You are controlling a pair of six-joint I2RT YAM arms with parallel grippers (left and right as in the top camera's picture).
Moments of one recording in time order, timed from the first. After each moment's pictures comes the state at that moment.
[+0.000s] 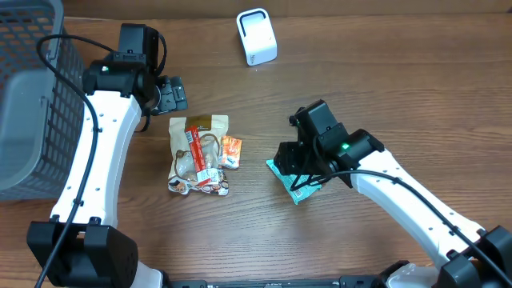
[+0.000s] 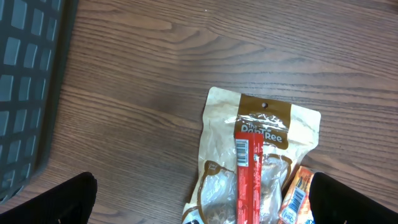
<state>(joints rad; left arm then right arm) -0.09 1.69 1.62 -1.14 -0.18 -0.33 0.56 1.50 1.08 -0.73 -0.23 0.51</state>
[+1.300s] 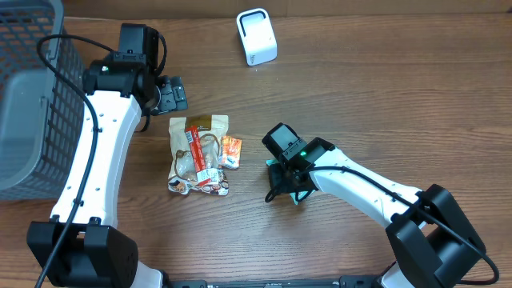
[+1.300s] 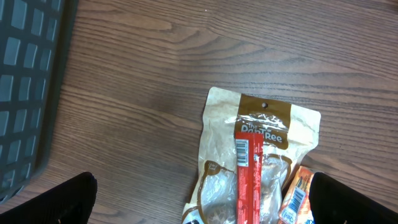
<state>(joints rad) -0.09 1.69 1.62 -1.14 -0.18 -0.33 0.69 1.73 1.05 -0.73 -0.04 0.56</state>
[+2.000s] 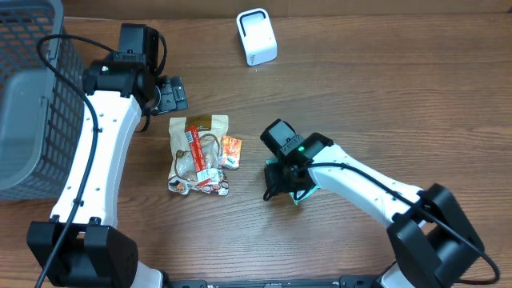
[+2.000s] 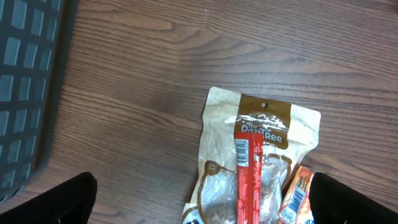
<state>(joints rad) -0.09 1.69 1.62 -1.14 -0.18 -0.33 0.69 1.73 1.12 -0.82 -0.09 0.51</state>
